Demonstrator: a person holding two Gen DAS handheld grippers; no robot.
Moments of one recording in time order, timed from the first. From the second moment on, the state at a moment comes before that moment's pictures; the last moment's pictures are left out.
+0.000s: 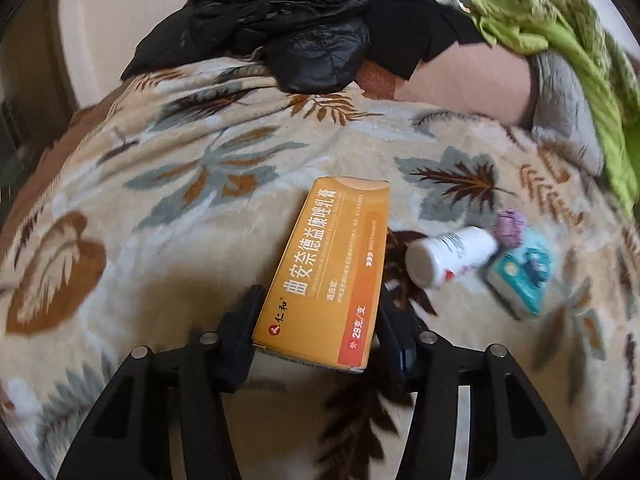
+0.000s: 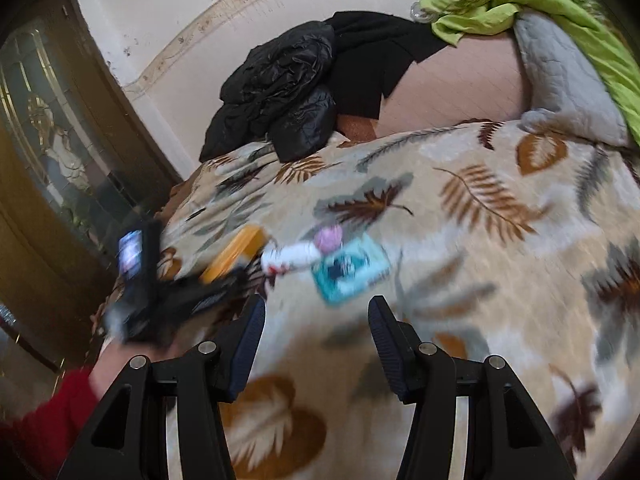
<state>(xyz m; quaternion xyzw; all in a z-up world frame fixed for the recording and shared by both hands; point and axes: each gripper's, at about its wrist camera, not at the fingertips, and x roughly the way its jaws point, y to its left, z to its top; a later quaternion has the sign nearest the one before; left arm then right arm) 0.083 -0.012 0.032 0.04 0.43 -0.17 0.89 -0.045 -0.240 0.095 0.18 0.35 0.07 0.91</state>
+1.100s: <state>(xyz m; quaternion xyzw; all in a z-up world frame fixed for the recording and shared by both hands) -0.112 0.012 0.077 0.01 0.39 -0.23 0.89 -0.156 -0.187 0.091 0.12 0.34 0.07 0.93</state>
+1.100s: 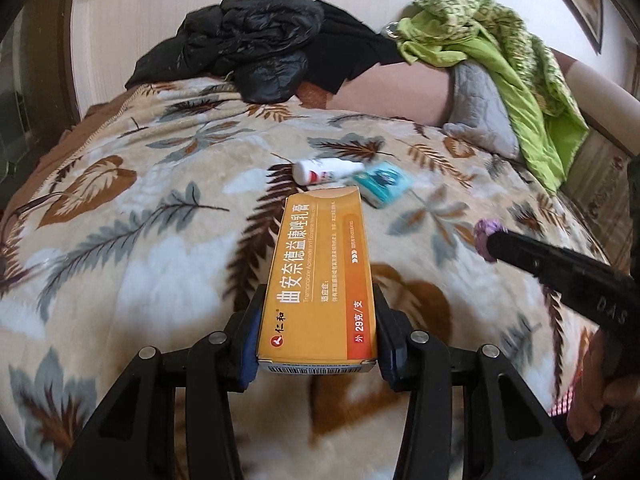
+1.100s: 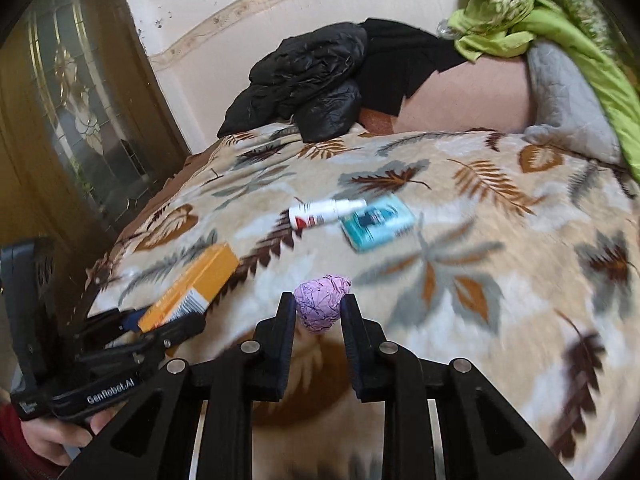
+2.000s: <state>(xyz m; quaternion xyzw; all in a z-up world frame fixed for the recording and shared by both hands) -0.220 0.002 0.092 0.08 0.32 -0.23 0.91 -0.257 -0.184 0.082 0.13 0.32 0.03 0.94</state>
